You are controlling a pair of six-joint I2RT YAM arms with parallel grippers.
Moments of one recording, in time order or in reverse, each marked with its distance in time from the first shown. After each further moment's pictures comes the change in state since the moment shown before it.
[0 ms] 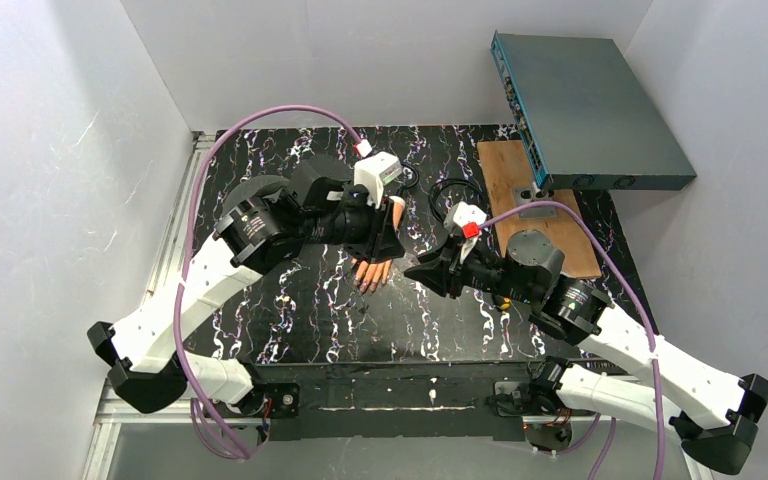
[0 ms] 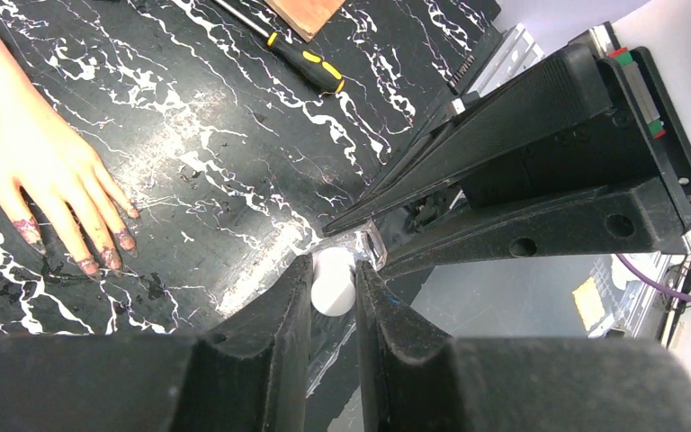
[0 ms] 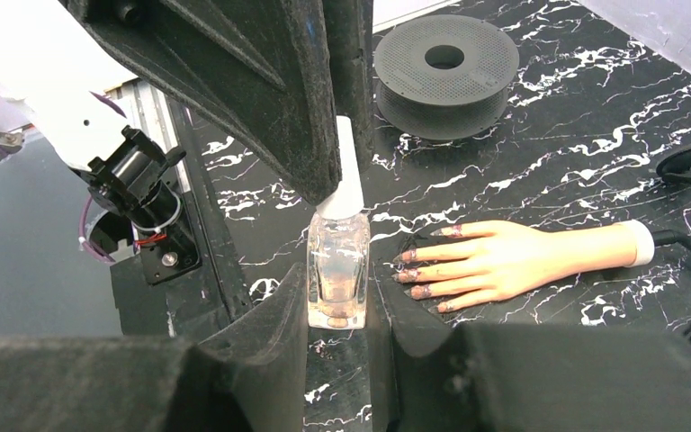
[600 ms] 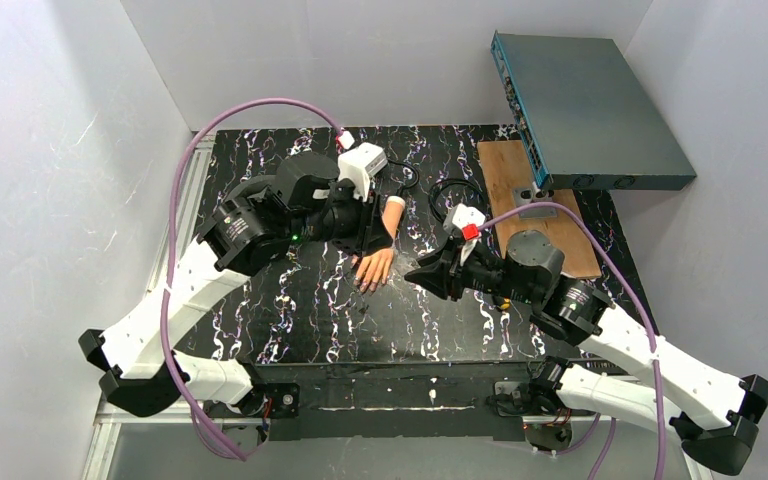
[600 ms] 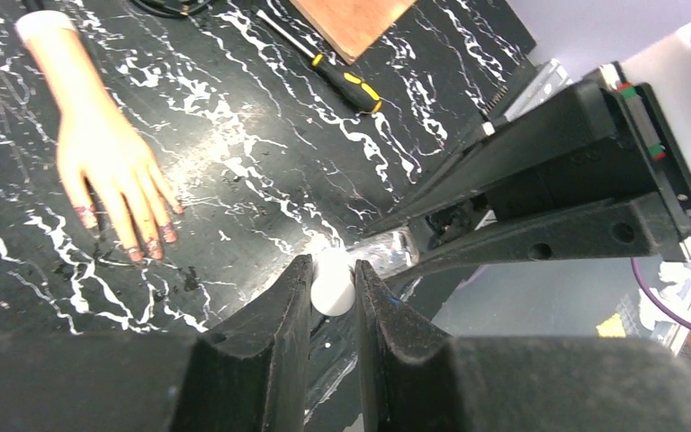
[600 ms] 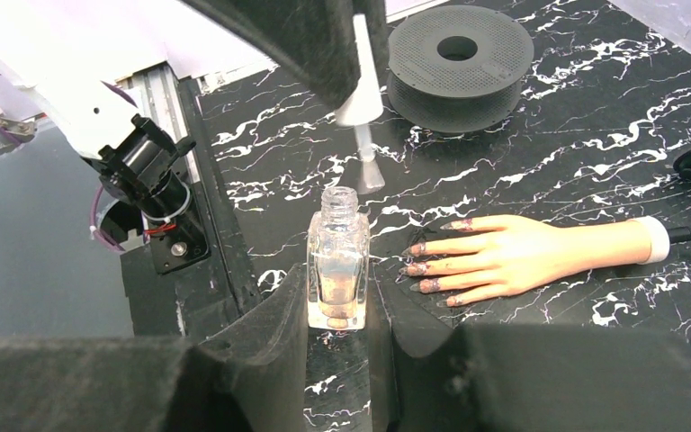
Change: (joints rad) left arm 0.003 -0.030 0.037 -0.036 -0.092 -0.014; right arm 0.000 -0.001 0.000 -0.016 -0.022 0.002
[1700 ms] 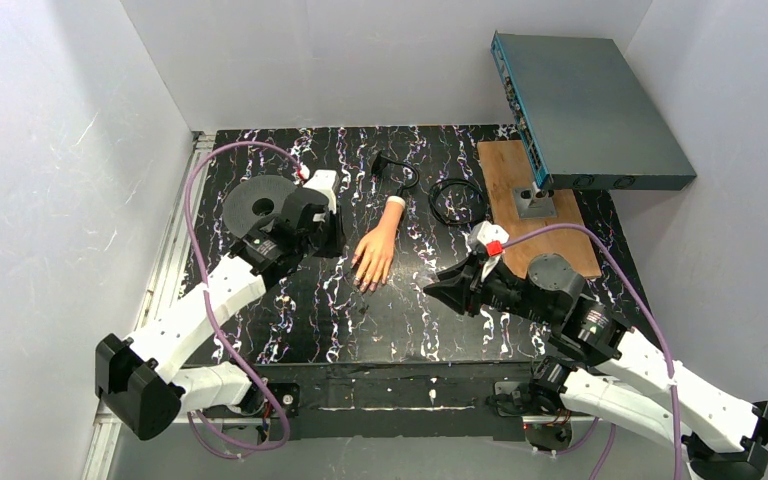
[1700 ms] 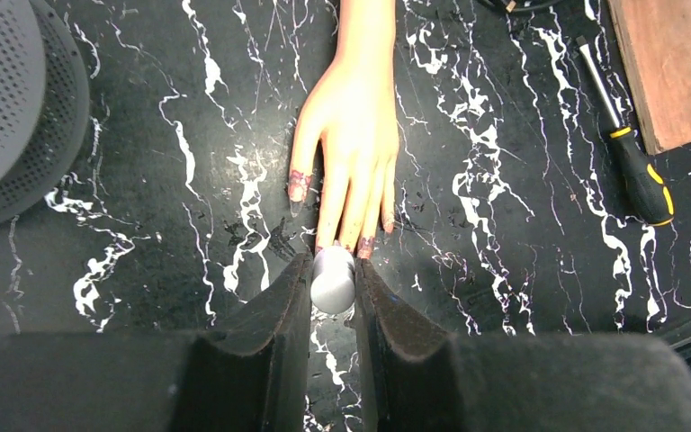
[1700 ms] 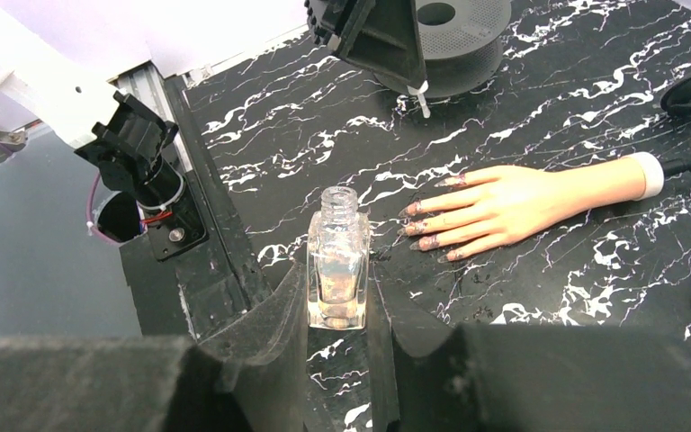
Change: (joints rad) left arm 0.238 -0.103 -0.597 0.380 -0.303 -0.037; right arm 0.000 -0.188 -0.131 -0.052 0.061 0.061
